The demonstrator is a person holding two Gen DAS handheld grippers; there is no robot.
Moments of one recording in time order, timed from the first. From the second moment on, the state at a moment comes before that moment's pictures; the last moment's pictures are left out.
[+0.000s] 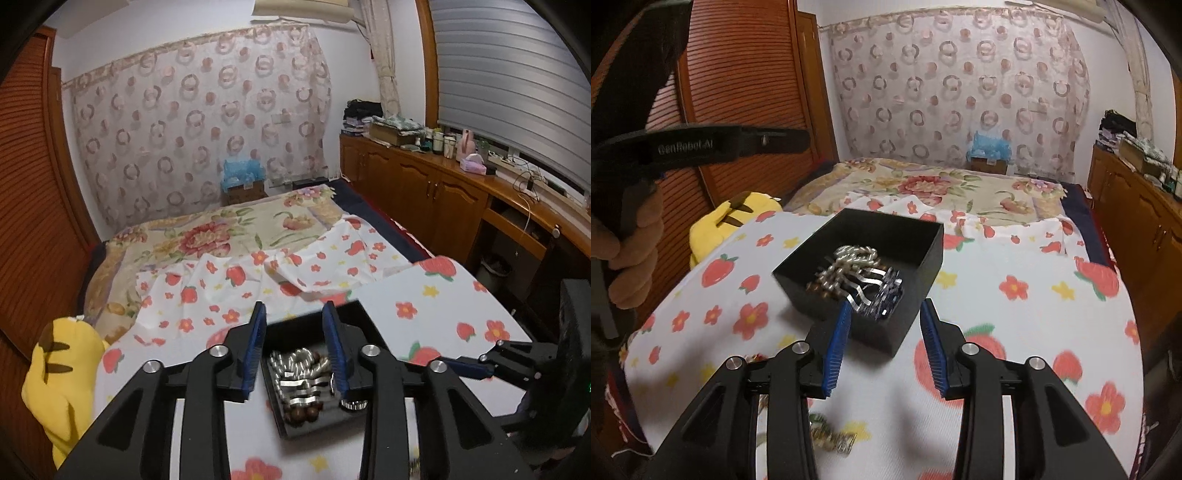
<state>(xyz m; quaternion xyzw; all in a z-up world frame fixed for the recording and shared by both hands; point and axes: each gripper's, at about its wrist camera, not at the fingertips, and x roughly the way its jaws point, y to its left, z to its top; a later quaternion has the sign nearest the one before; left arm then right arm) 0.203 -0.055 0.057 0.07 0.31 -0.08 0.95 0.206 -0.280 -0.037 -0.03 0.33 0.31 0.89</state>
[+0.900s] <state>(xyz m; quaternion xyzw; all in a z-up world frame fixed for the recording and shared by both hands) 0.099 -0.025 -0.043 0.04 0.37 -0.12 0.92 0.116 -0.267 -0.088 -0.12 0.39 0.36 0.84</state>
